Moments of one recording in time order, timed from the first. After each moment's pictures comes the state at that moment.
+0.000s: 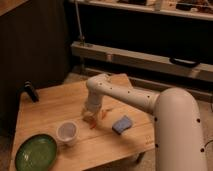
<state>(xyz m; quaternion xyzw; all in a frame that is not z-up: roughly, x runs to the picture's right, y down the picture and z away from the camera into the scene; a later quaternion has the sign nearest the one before) -0.097 0.163 0.850 -0.33 -0.32 -0.39 0.80</state>
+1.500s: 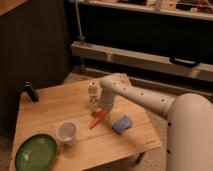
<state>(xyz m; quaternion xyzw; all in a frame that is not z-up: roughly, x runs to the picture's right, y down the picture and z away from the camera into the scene) -0.026 0.158 0.871 -0.31 -0.30 -0.37 0.82</state>
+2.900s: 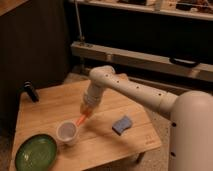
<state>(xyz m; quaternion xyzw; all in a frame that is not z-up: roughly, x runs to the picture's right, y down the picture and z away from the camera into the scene) -0.148 0.105 0.744 -0.25 -0.38 -0.41 0.79</state>
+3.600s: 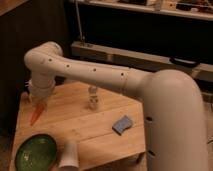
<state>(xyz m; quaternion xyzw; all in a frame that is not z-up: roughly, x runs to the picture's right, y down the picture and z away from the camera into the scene) -0.326 0.051 0.615 -0.18 -0.38 -0.53 0.74</state>
